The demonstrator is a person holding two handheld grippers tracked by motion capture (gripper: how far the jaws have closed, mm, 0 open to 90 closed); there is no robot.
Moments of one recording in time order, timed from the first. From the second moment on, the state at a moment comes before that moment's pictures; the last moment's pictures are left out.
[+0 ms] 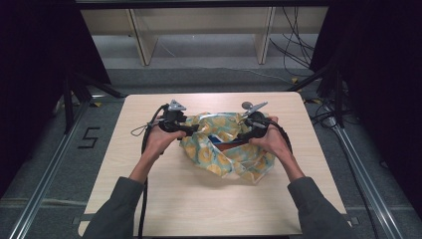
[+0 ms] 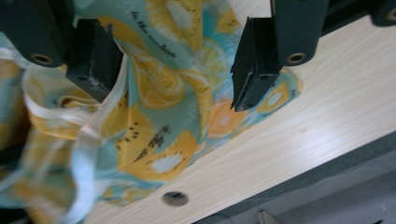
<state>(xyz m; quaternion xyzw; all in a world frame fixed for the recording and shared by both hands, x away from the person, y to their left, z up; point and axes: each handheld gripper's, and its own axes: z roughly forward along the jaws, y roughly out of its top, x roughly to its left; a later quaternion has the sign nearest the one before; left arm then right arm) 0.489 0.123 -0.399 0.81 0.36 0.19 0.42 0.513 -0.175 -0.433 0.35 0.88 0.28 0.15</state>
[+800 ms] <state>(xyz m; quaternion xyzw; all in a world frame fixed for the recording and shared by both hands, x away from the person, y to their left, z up) 0.530 0.071 -0.467 0.83 0.39 0.17 0.37 0.519 -0.172 -0.441 0.34 0.89 0.27 0.14</state>
